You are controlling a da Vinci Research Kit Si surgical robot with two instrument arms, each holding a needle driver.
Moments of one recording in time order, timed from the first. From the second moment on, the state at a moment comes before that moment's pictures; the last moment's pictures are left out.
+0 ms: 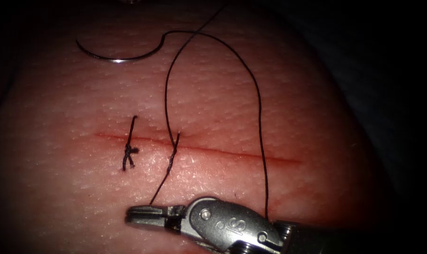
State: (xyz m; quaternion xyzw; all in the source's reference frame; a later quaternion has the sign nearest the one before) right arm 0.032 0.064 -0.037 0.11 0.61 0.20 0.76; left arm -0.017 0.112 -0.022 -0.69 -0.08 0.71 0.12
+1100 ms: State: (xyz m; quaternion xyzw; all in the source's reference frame) right arm 0.032 0.064 -0.035 -0.02 0.51 -0.14 0.85; left arm -0.015 0.108 -0.028 -0.71 -0.09 0.69 0.10
